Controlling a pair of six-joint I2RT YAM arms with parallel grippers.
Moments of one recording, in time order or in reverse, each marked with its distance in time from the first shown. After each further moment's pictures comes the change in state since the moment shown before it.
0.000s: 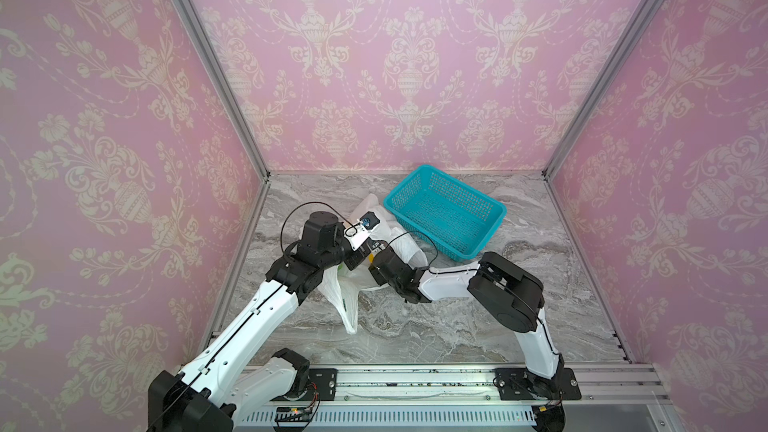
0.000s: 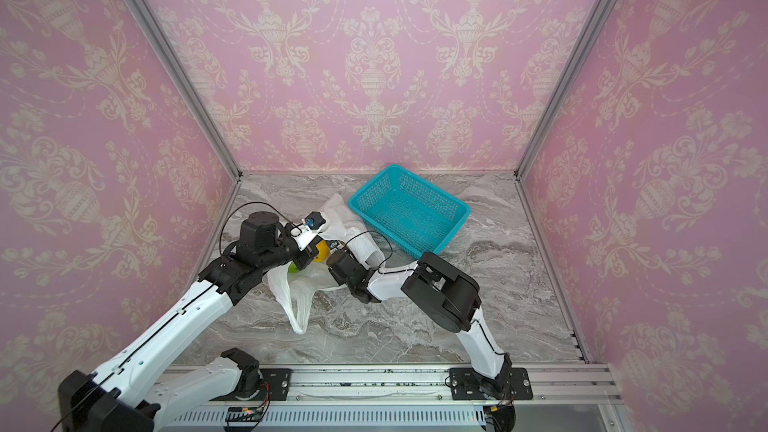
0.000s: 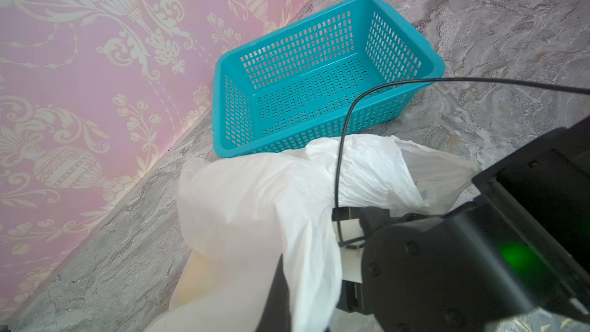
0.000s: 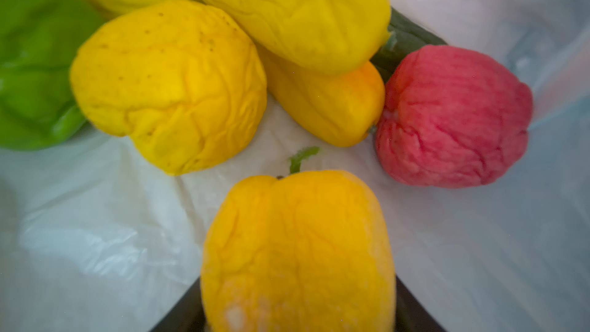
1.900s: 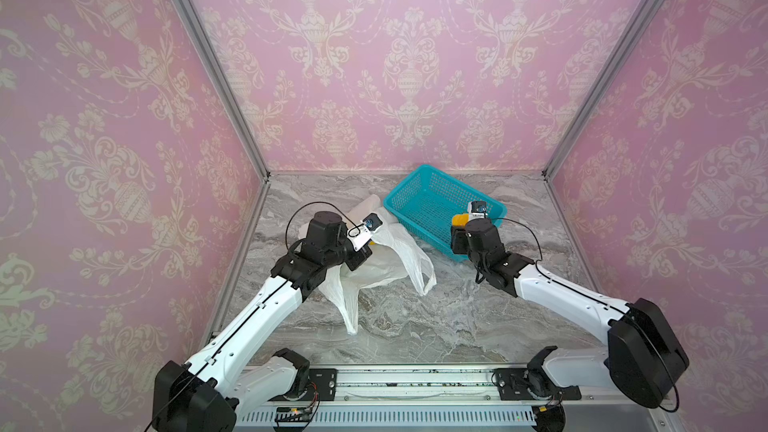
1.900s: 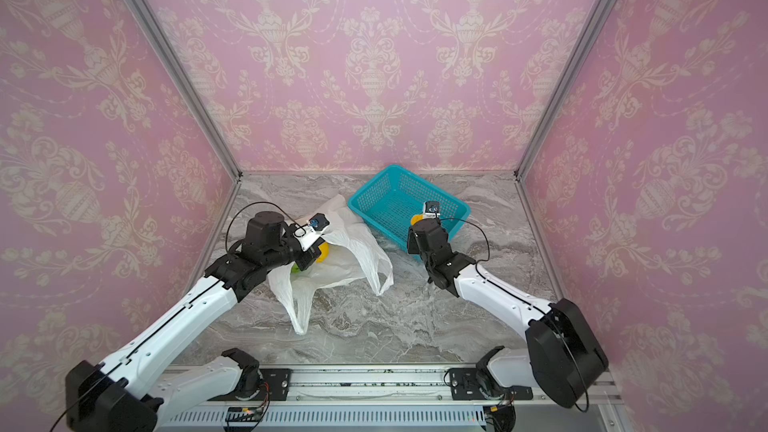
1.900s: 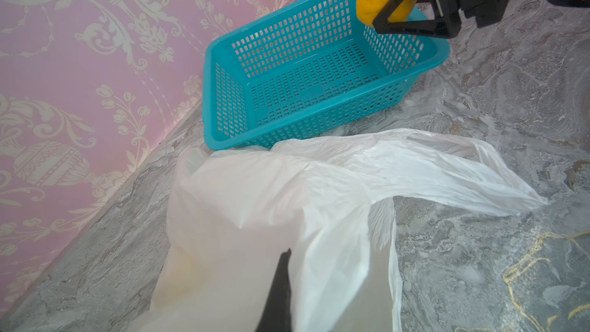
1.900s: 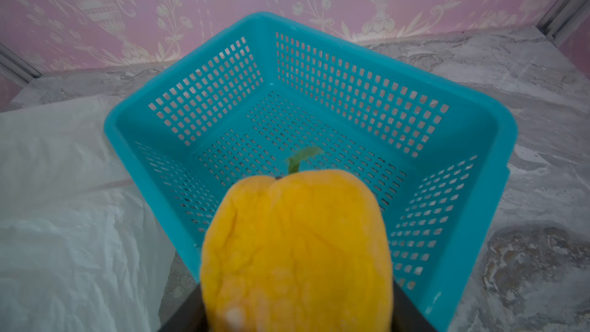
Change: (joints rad) left arm 0.000 0.039 -0.005 0.001 -0.001 0.021; right arm -0.427 -0.710 -0.327 -0.299 0.002 0.298
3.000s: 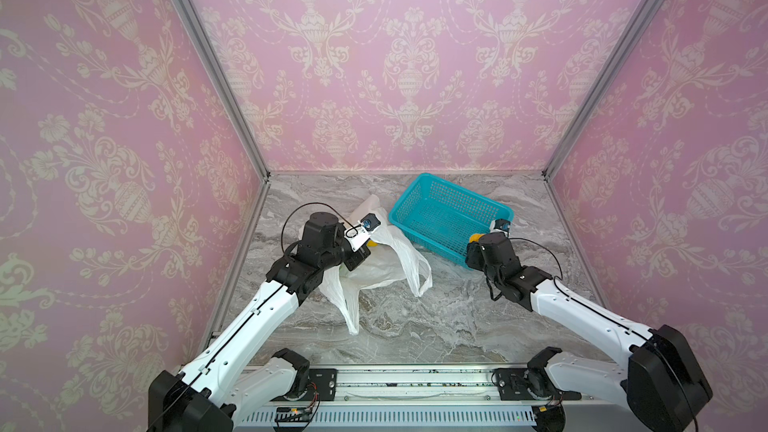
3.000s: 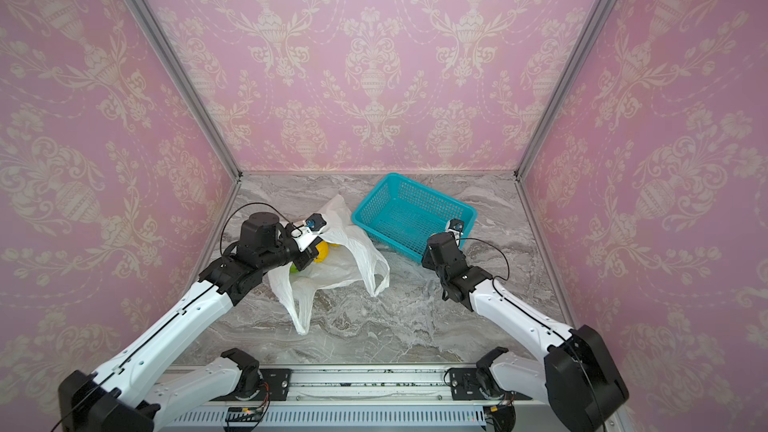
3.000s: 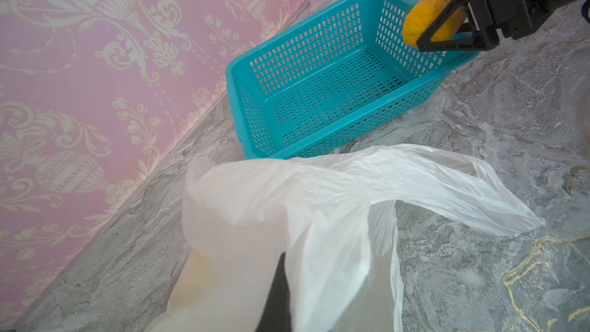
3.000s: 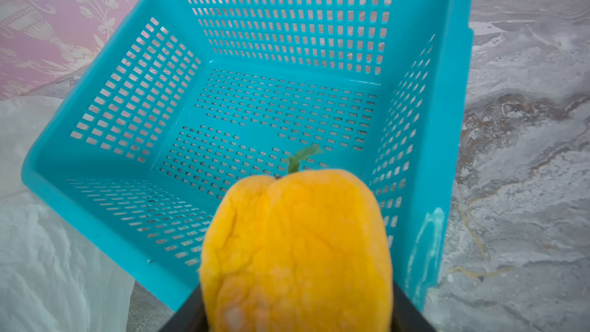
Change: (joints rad) left arm 0.000 -0.041 0.000 0.000 0.002 0.004; right arm -0.041 -0.182 -0.136 -0.174 -0.019 0.251
